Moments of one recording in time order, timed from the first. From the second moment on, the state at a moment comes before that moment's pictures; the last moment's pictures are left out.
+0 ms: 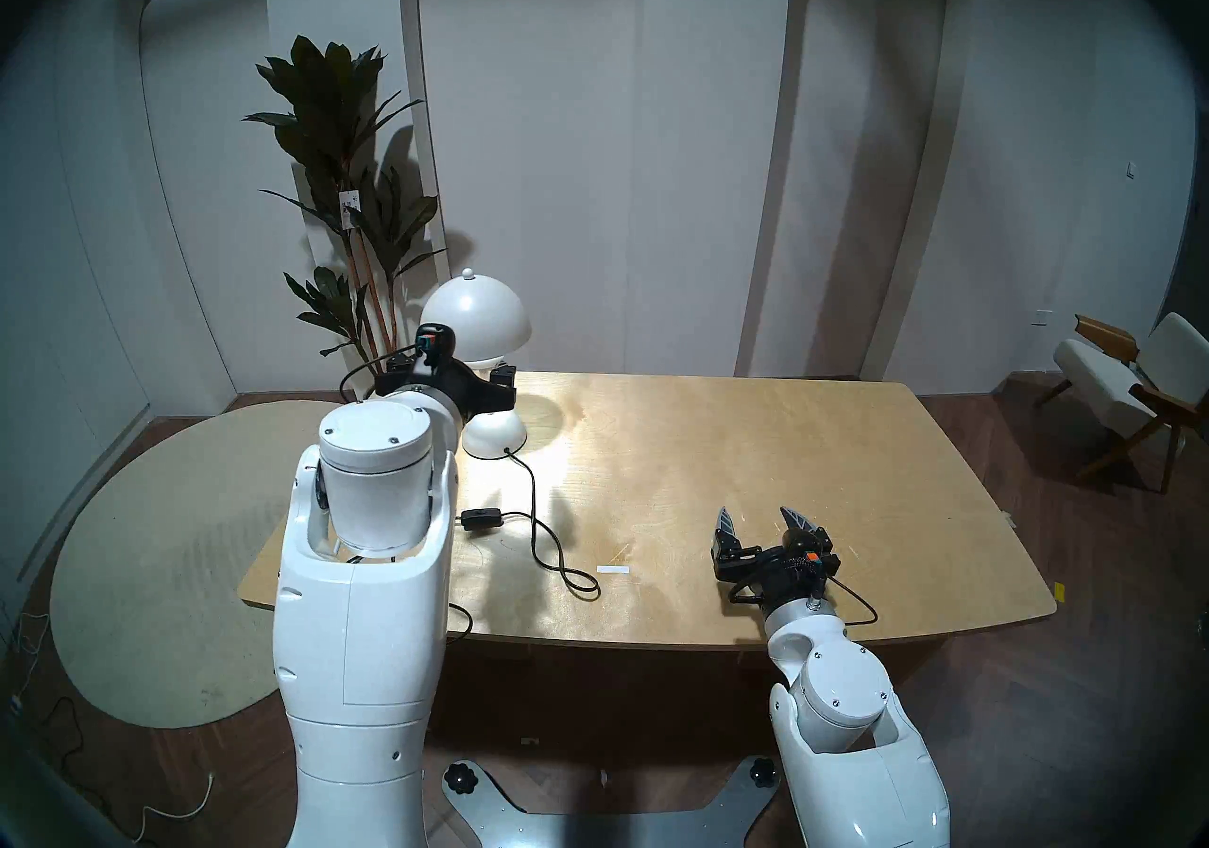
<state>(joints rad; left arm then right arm) 1.51 -1.62 -1.53 -2.06 0.26 0.71 -0.11 -1.91 -1.57 1.53 -1.78 0.01 -0.03 -0.02</state>
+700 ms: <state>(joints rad) 1.65 -1.59 -1.46 -2.10 0.19 0.59 0.08 -1.91 -1.57 1.53 -1.78 0.01 -0.03 -0.02</state>
